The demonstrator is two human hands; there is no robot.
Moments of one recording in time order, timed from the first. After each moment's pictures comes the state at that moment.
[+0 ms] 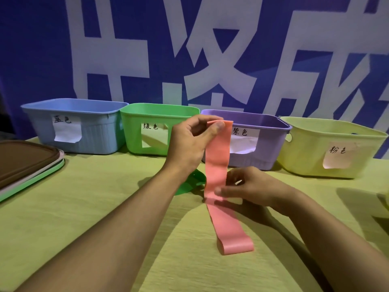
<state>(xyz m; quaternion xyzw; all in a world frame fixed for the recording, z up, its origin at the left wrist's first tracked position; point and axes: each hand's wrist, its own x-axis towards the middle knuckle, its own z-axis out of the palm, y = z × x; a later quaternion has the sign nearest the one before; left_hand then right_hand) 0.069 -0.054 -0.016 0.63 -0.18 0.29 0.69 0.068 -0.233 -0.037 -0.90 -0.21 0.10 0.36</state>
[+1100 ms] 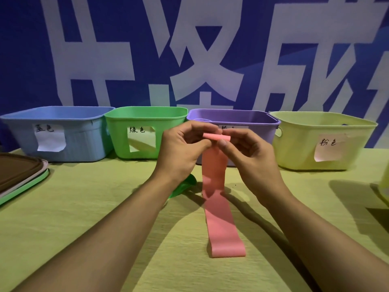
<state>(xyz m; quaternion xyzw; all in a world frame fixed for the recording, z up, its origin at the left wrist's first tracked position) 0.060 -0.063 -0.020 0.68 -0.21 0.26 0.66 0.070 -0.228 -0.037 -0.68 -0.25 -0.19 0.66</state>
